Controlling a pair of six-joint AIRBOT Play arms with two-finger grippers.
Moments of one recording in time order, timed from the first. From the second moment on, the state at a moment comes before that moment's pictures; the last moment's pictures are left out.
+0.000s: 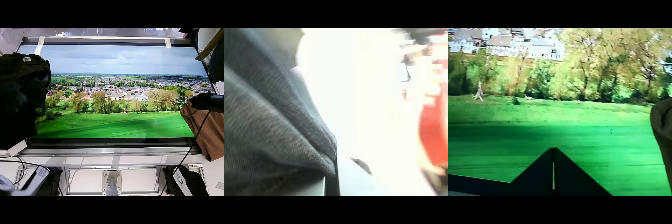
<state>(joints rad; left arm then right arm) 1.00 -0.95 1.06 0.39 -1.14 -1.18 -0.34 -0.74 1.10 -1.23 1.35 1.21</state>
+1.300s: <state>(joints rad) -0.81 -1.46 1.15 0.58 -0.26 -1.21 -0.34 -0.81 1.10 -1.59 1.15 1.21</state>
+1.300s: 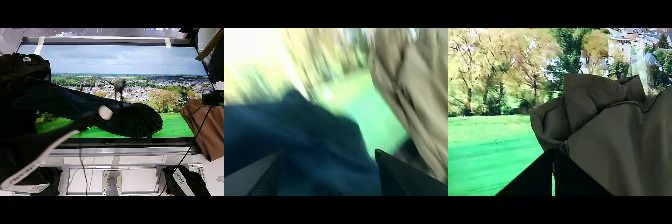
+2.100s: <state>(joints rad) 0.22 -1.31 1.15 1.19 -0.93 -1.52 -0.34 -0.95 1.05 -1.16 1.26 1.21</state>
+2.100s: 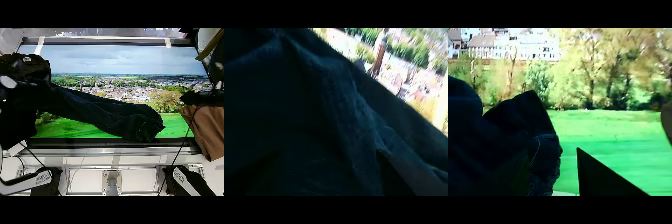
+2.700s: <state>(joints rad) 0.08 -1.57 1.15 1.01 -0.61 -1.51 -0.34 -1.05 0.92 -1.10 1.30 1.21</state>
